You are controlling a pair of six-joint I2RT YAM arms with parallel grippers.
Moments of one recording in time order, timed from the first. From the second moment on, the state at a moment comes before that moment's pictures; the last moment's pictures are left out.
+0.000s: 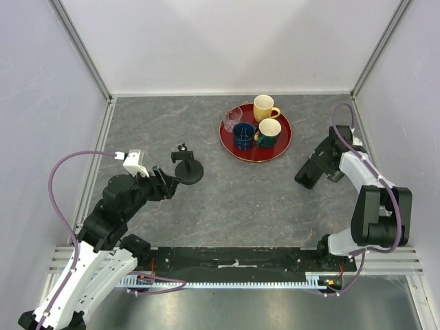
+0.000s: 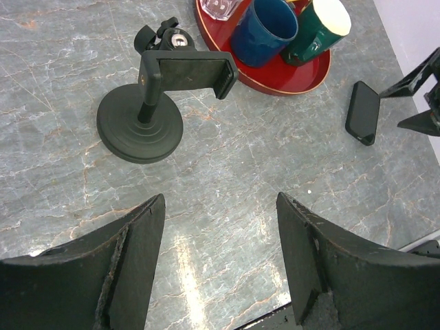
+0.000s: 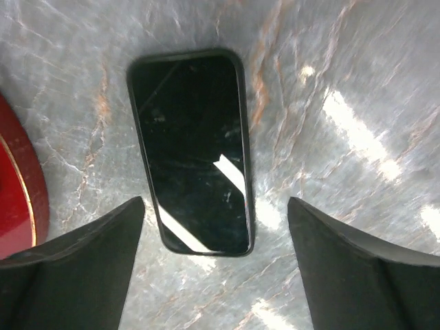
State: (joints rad) left arm -0.48 0.47 0.69 -0.57 -0.04 -0.48; right arm -0.09 1.50 0.92 -0.53 0.16 0.74
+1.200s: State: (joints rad) left arm -0.48 0.46 0.69 -0.57 -0.02 -0.48; right arm -0.06 1.79 1.13 -0.69 0.13 0.82
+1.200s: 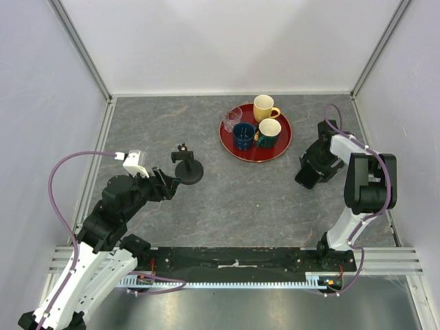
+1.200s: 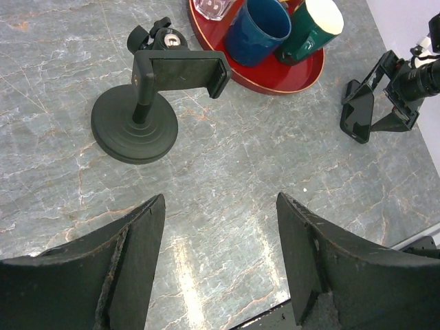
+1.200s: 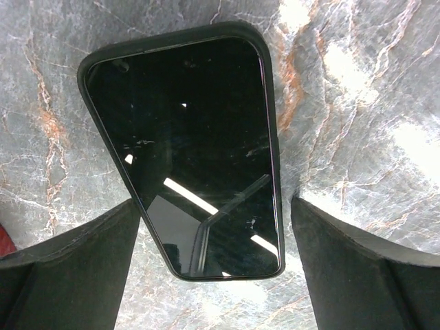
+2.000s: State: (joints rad) left arm -0.48 0.46 0.69 -0.57 -0.02 -0.48; right arm -0.04 1.80 1.12 -0.70 0.18 0.93
